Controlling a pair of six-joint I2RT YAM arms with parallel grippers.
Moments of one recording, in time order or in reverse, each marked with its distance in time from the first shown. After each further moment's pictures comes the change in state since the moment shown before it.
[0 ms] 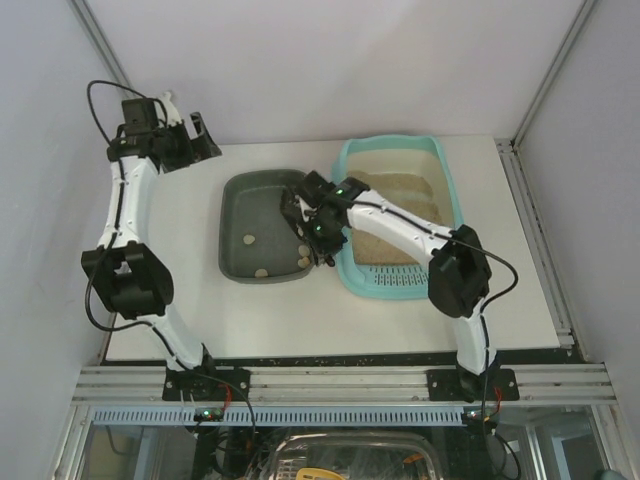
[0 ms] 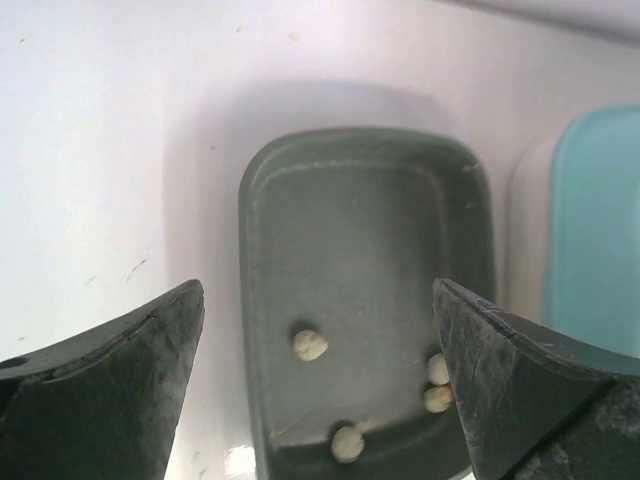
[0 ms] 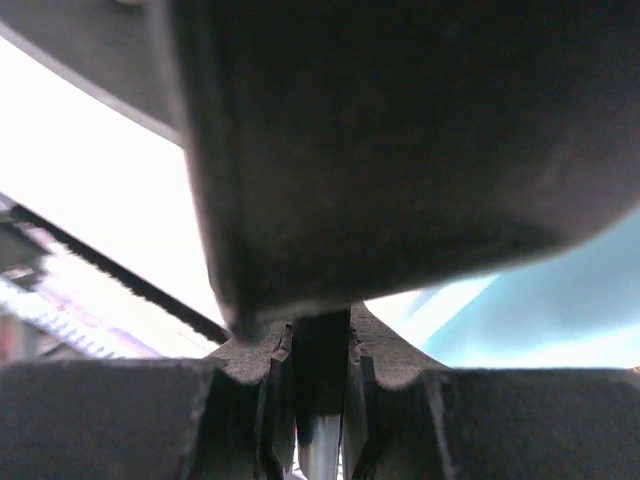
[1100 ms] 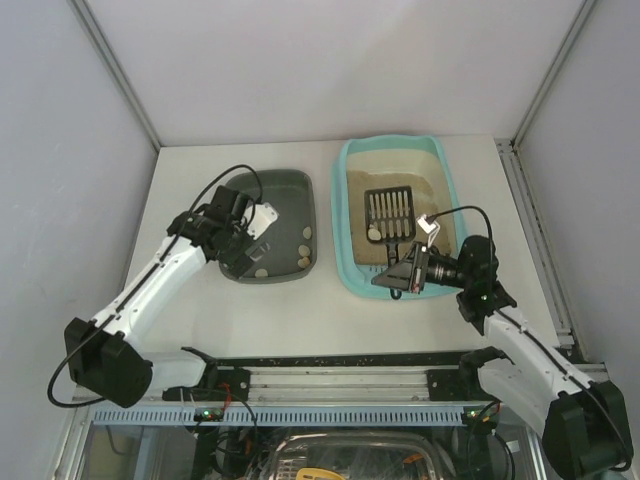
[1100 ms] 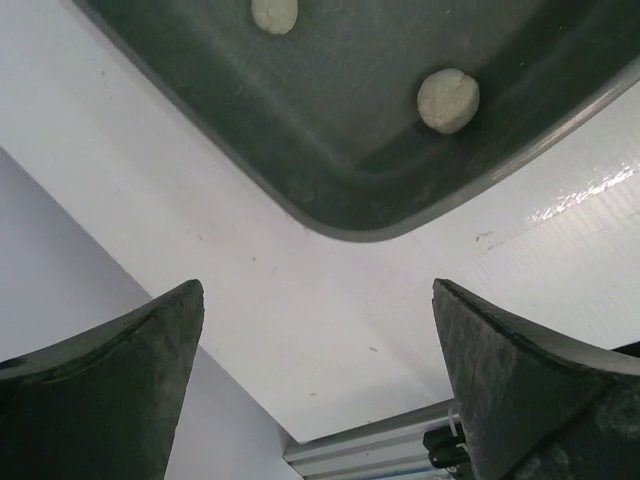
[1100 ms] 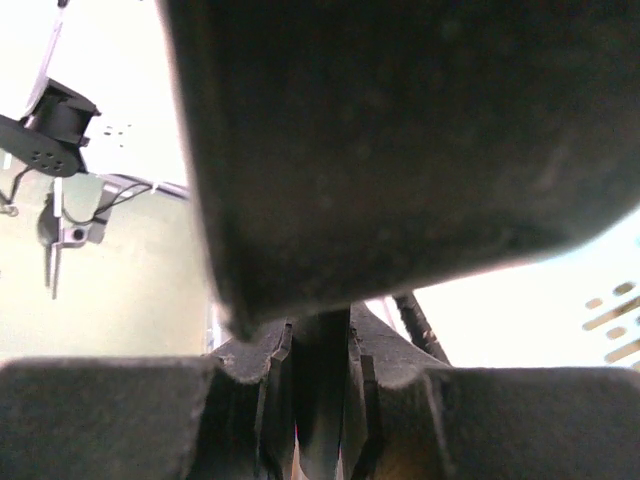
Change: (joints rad) left arm -0.521 -0.535 -0.693 -0.215 -0.492 0.610; right arm -0.489 -1.154 -1.479 1.421 -0.796 0.636
